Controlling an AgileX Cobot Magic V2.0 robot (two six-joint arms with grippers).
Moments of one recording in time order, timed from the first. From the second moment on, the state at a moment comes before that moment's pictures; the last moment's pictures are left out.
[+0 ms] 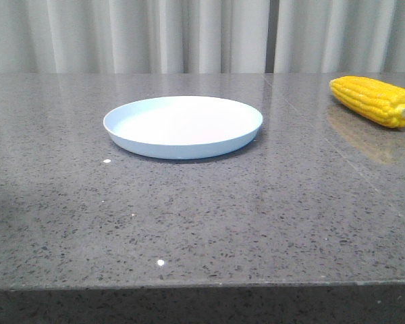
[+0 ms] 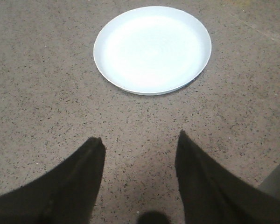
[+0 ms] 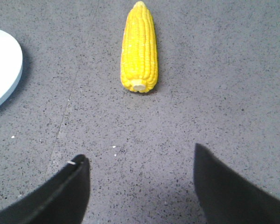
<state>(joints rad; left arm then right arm) -0.57 0.78 -0.87 -0.03 0.80 0.18 0.03 0.71 -0.73 0.09 0.69 -0.03</state>
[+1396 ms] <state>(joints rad) -0.57 0.78 -0.87 -0.03 0.80 0.18 0.03 1.83 -1.46 0.09 0.82 -0.03</state>
